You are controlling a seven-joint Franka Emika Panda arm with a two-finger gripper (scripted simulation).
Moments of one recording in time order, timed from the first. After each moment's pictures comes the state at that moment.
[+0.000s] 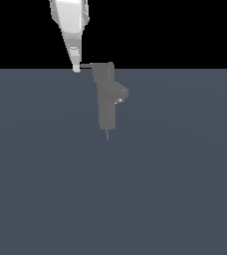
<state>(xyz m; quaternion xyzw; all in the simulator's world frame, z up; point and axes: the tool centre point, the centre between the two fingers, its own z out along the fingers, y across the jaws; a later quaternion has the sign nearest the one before) -0.024 0.099 0.286 0.78 -0.61 -0.06 0.08</state>
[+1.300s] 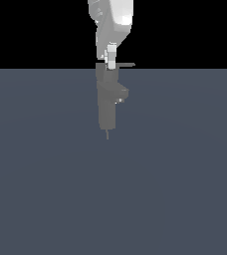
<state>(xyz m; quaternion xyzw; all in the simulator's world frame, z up) -0.039 0.008 0.294 0.79 -0.60 -0.07 0.08</state>
